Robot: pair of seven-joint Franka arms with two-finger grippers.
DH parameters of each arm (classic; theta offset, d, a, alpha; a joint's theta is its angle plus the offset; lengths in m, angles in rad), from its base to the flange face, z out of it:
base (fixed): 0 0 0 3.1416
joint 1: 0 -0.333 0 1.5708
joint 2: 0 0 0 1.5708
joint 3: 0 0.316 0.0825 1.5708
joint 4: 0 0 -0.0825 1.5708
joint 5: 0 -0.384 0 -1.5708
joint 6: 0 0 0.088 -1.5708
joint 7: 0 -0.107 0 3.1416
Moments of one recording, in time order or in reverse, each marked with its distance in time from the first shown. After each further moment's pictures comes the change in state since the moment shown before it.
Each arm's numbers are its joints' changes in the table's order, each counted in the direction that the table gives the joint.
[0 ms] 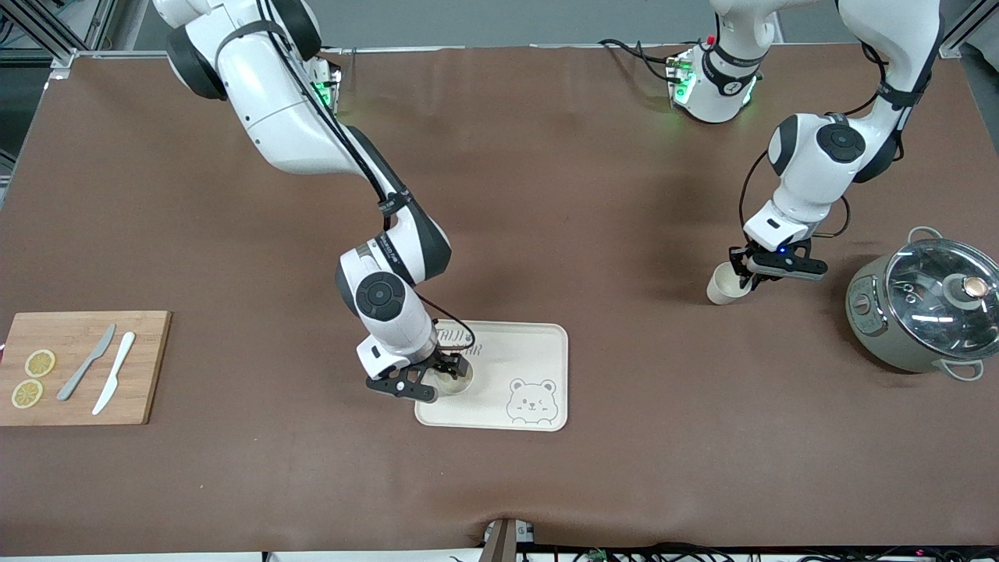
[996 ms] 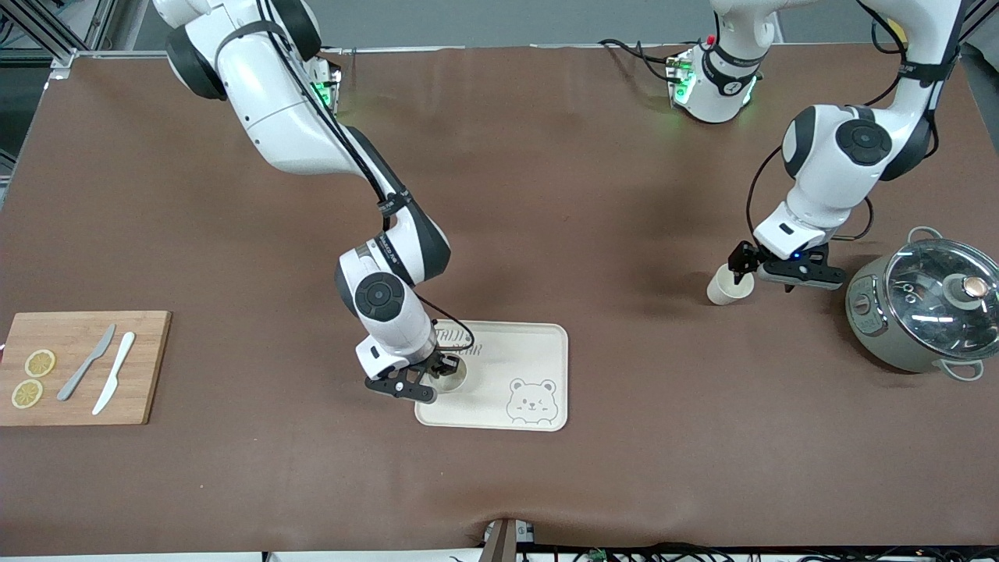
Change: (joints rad) left arm 0.000 -0.100 -0.059 0.208 0.074 -0.375 0.001; right arm 0.000 0.000 -0.003 0.000 0.000 0.001 -0.003
